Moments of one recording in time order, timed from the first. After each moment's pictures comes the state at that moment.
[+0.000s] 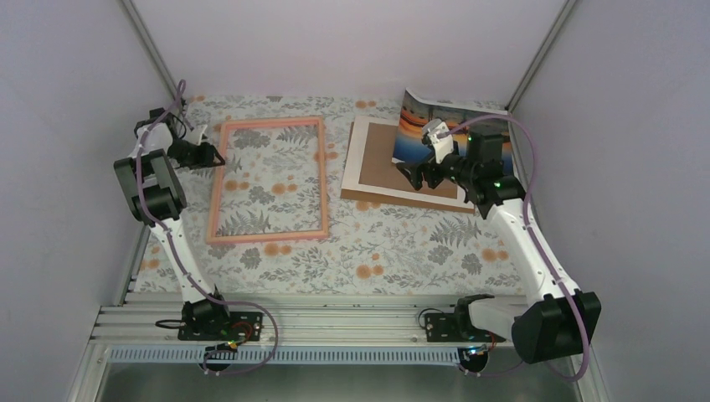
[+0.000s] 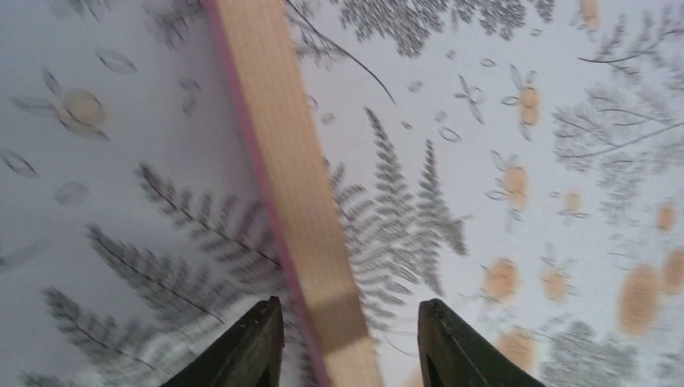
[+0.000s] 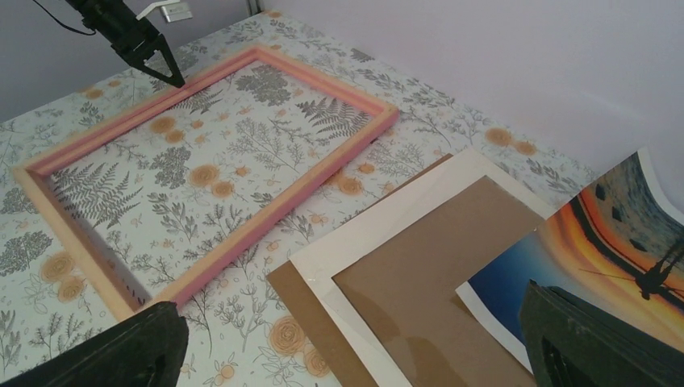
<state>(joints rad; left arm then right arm) 0.37 2.31 1.87 -1.03 0.59 0.41 0.19 1.18 1.06 -0.40 -0.56 -0.29</state>
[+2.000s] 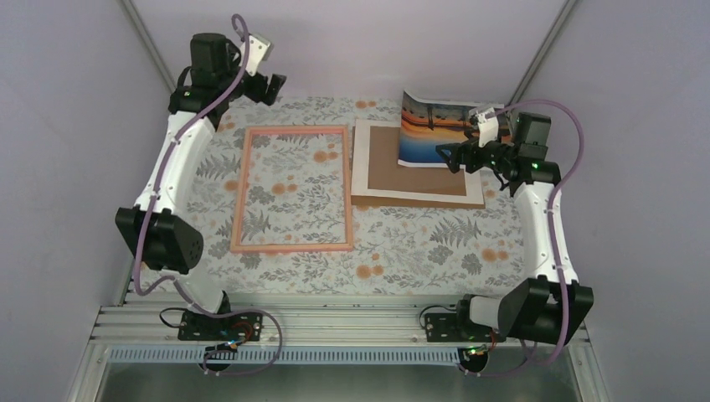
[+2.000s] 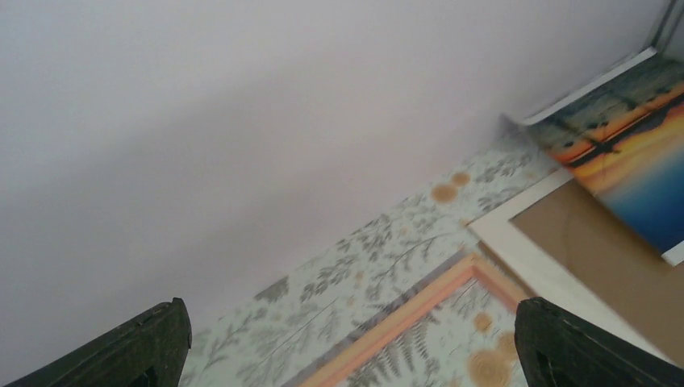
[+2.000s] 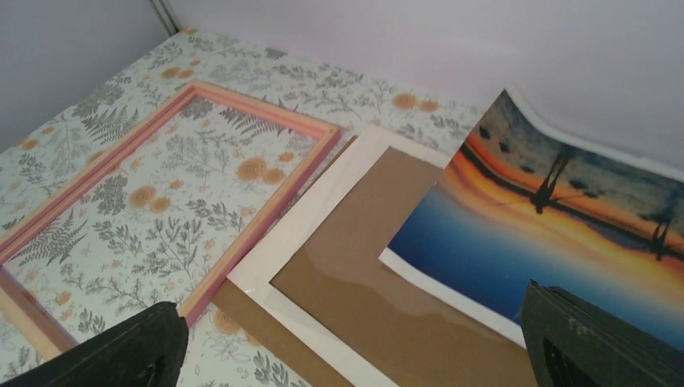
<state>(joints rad) -0.14 1.68 1.83 -0.55 0.26 0.35 -0.14 1.26 1.24 -0.60 -0.70 -0.32</state>
